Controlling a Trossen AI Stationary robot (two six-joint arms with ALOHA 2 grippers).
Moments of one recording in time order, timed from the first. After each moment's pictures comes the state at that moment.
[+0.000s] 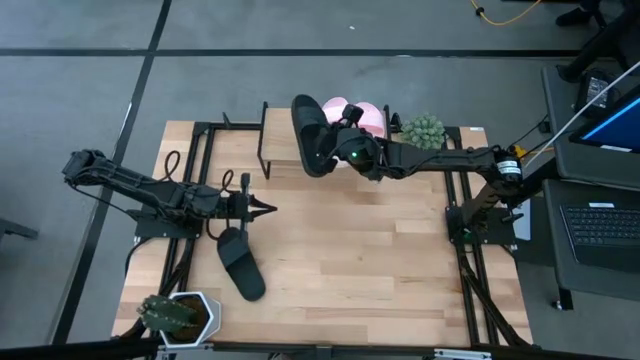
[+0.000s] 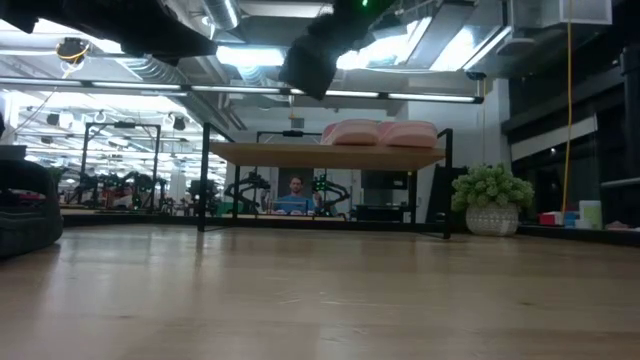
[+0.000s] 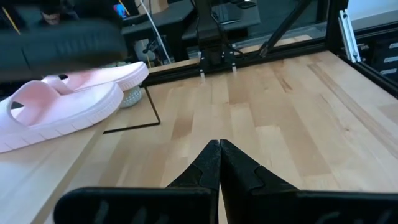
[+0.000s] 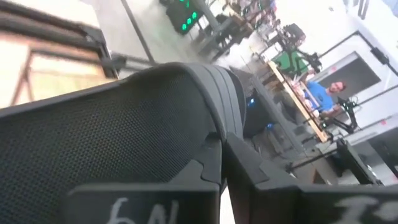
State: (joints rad) left arm -0.23 0.78 0.42 0.12 -0.35 0.14; right arm -0.11 1.72 1.51 -0.12 0.76 -0.53
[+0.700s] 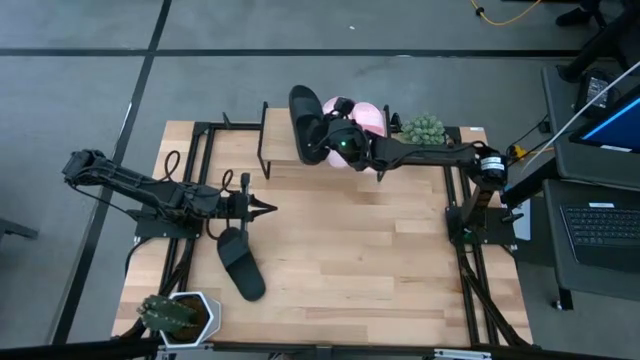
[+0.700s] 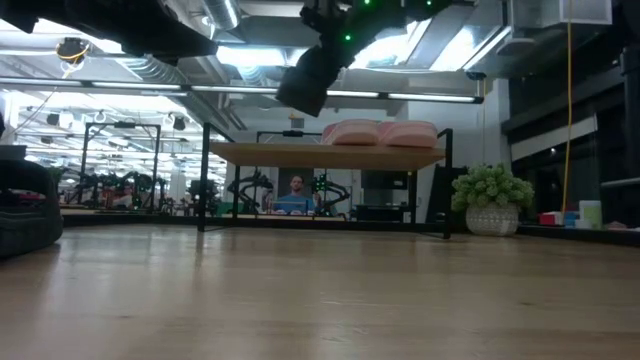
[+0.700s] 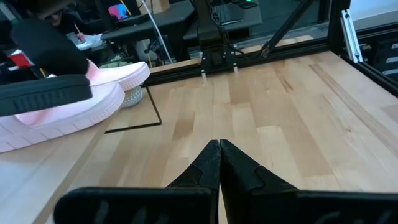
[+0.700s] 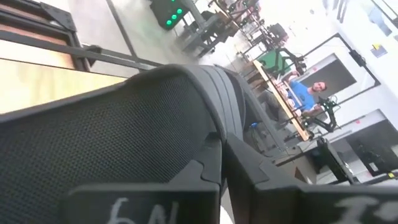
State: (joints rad) left arm -0.23 0.78 0.42 0.12 -0.36 0.14; right arm -0.20 1.82 1.51 0.06 0.74 -0.64
